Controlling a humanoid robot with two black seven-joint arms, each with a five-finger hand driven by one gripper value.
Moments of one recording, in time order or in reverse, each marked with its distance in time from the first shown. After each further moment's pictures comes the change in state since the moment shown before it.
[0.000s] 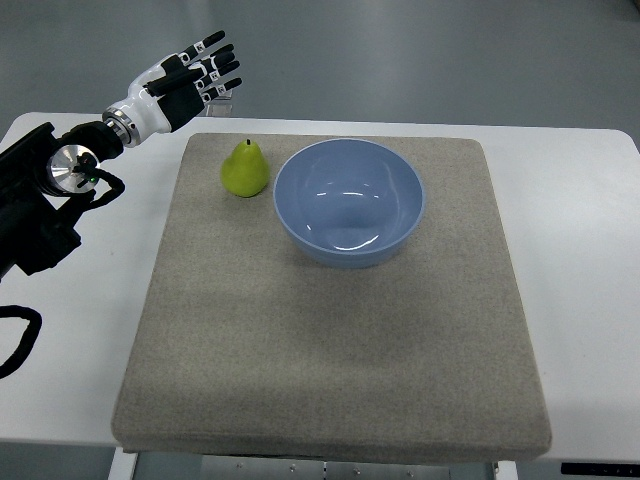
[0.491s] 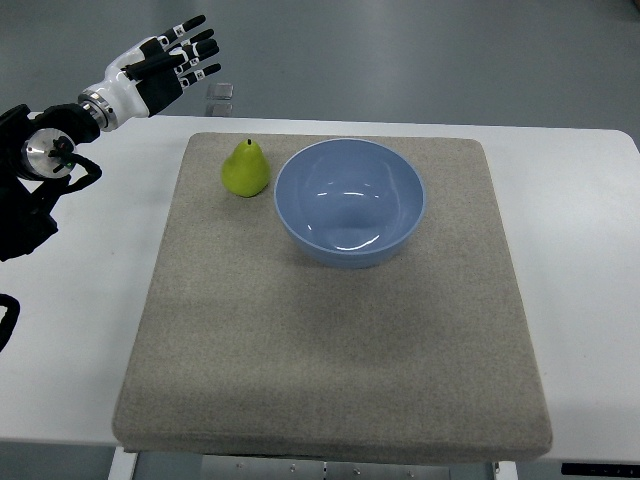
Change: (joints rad) left arm -0.042 0.063 0.036 0.003 0.023 -0.004 -0.002; right arm 0.000 0.000 0.000 0.000 0.000 0.000 0.000
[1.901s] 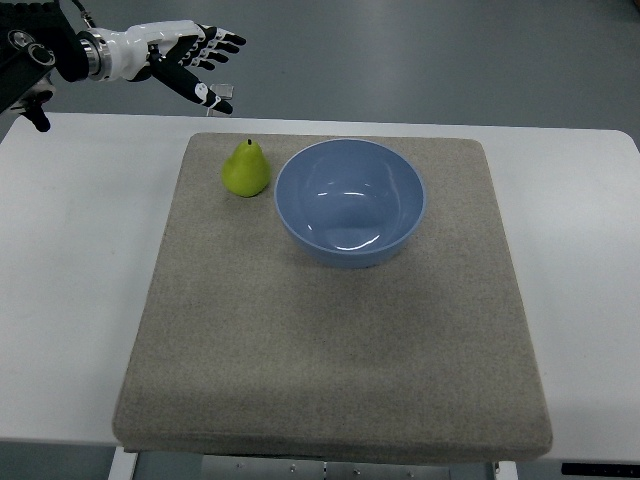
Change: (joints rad) left arm -0.241 0.143 0.373 -0.215 0.865 0.002 -0.112; right arm 0.000 0.000 0.000 0.000 0.000 0.000 0.000
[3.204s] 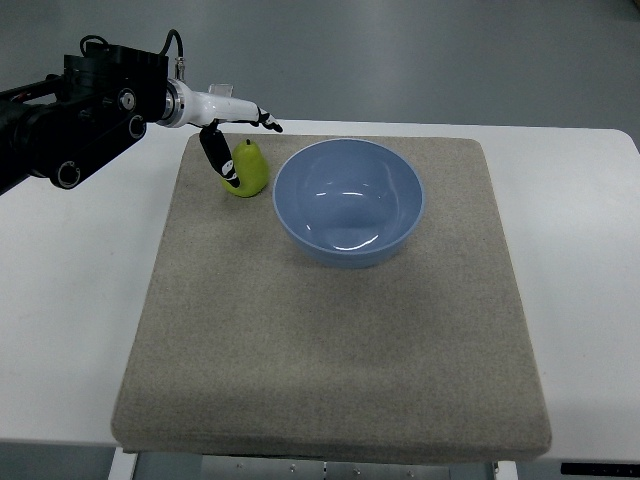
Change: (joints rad) left arm 0.012 -0.115 0.089 -0.090 0.553 0.049 0.002; right arm 0.000 0.000 0.000 0.000 0.000 0.000 0.000
